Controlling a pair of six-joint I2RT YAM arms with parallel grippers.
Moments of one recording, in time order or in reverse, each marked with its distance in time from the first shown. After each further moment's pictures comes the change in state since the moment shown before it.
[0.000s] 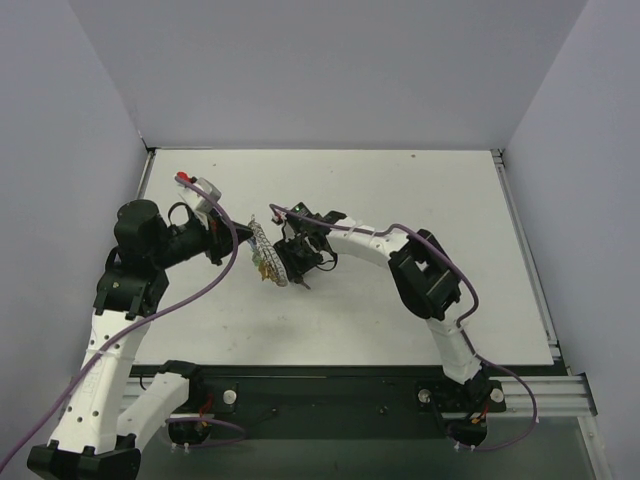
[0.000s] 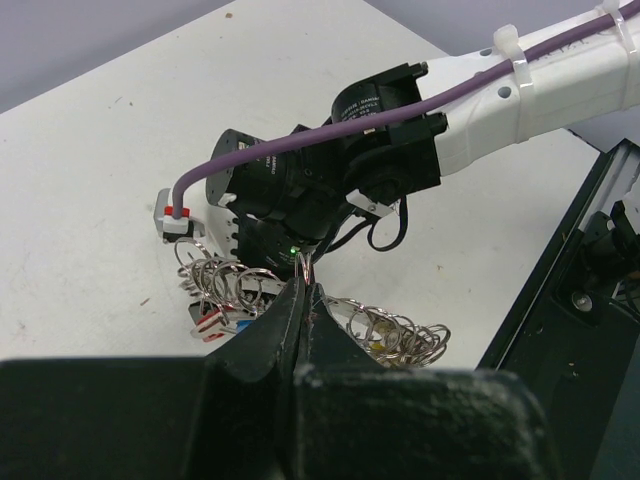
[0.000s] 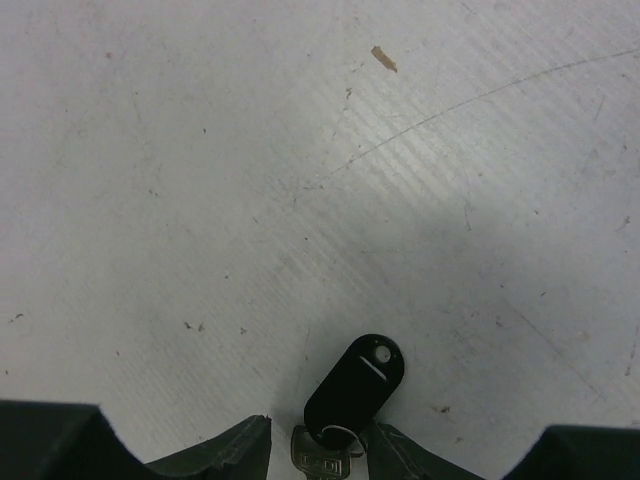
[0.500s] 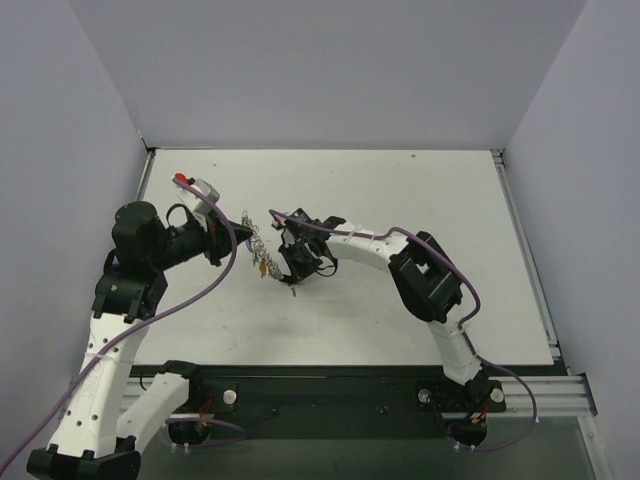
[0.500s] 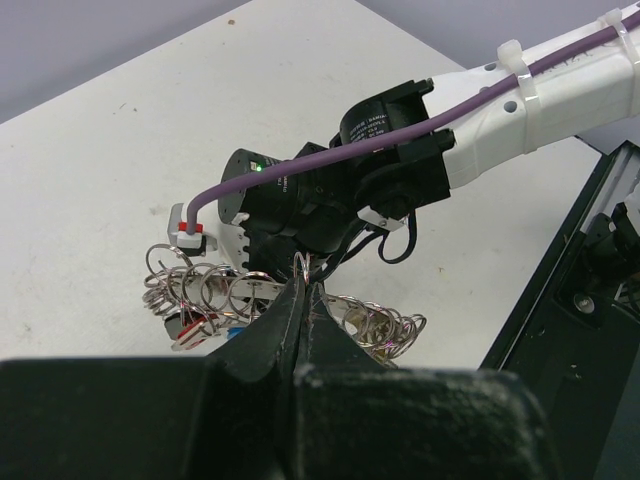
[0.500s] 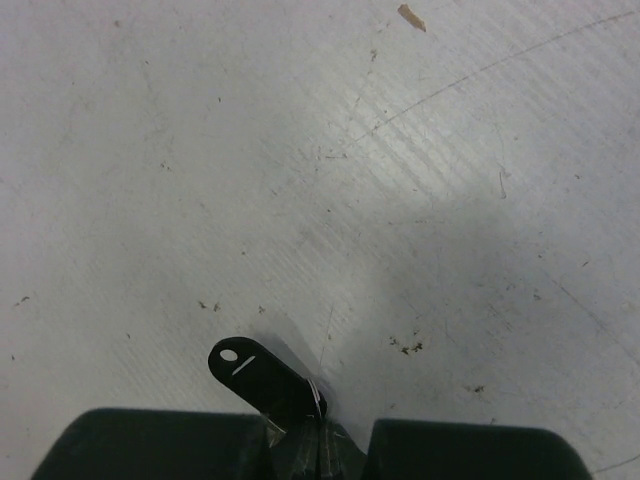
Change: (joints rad) left arm 0.000 -0.014 0.000 0.001 -0.001 0.001; right arm 0.026 -0.034 -0.067 0.028 0.012 0.021
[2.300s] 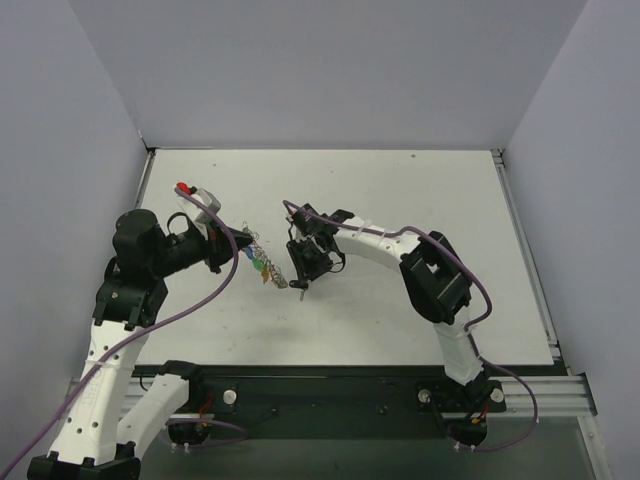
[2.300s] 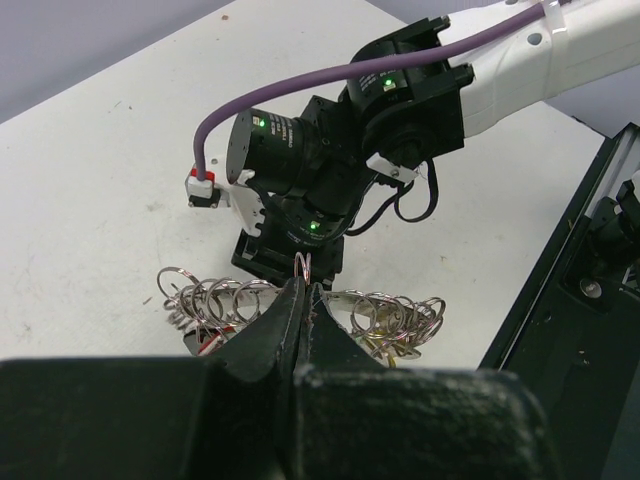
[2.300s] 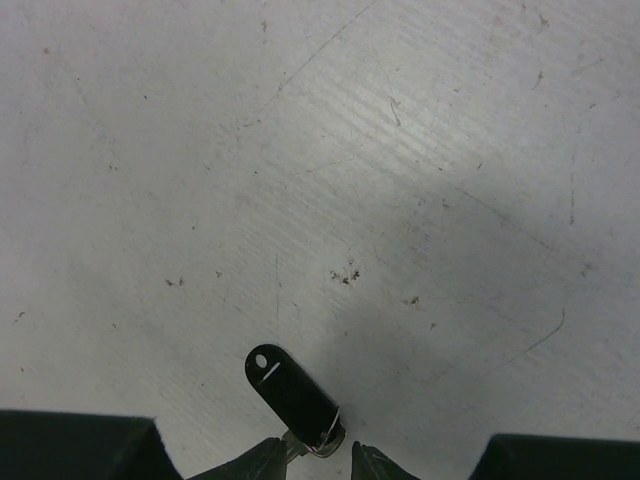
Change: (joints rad) left arm -0.001 -0.044 -0.049 0.003 0.011 0.032; right arm -0.030 -0.066 -0.008 -0.131 0.036 0.163
